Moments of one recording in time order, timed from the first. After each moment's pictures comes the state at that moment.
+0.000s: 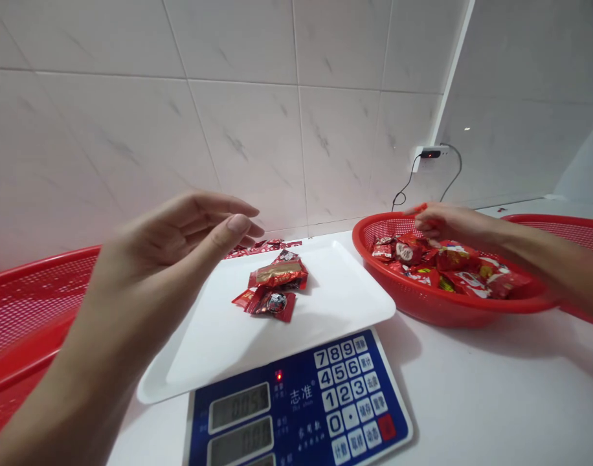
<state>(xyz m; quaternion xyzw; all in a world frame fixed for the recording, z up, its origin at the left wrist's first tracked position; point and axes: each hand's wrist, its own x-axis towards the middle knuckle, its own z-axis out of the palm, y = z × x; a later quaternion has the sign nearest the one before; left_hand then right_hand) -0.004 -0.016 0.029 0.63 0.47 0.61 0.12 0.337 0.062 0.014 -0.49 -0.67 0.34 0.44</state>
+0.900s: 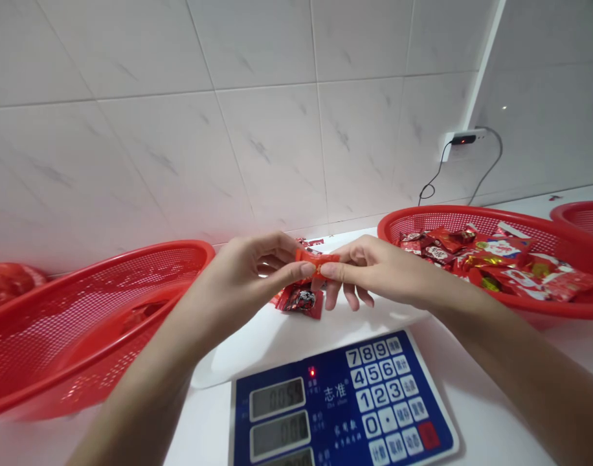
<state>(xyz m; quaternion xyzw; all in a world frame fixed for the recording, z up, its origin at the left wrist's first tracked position) -0.025 0.005 0.024 0.76 0.46 0.36 0.28 0.183 0.033 0.011 -0.34 -0.74 0.51 0.26</state>
